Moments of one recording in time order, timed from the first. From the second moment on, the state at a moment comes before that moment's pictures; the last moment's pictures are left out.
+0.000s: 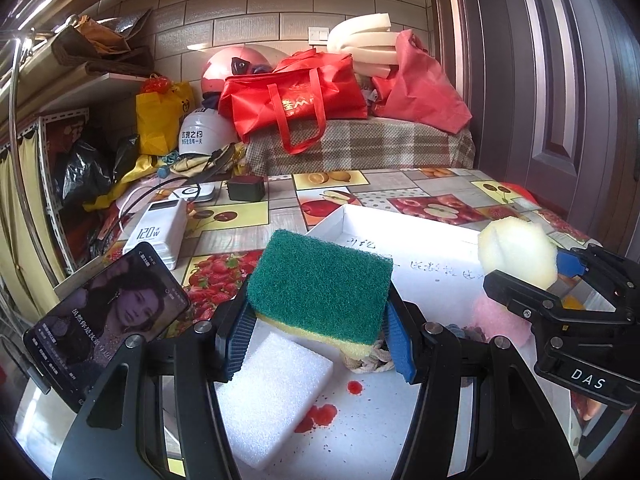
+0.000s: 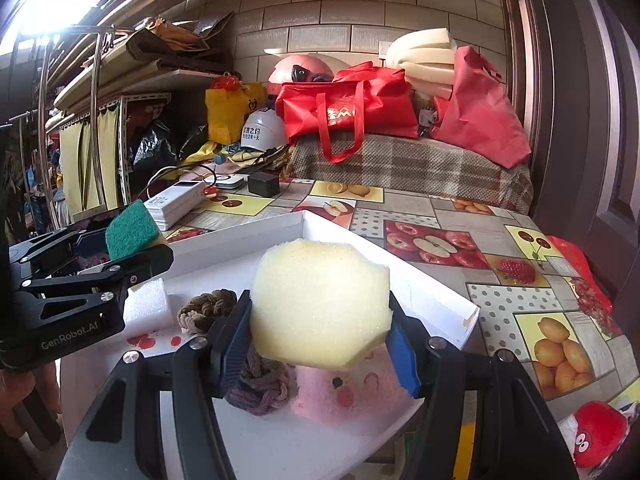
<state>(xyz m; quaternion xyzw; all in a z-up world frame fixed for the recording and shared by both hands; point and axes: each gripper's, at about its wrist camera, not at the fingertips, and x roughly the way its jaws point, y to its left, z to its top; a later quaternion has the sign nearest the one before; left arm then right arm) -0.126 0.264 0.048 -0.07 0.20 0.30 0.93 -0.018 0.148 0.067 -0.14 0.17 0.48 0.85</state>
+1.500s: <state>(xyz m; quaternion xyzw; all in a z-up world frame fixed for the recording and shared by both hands) -0.139 0.257 0.055 -0.05 0.14 0.35 0.92 -0.009 0.156 0.069 -0.13 0.16 0.44 0.87</state>
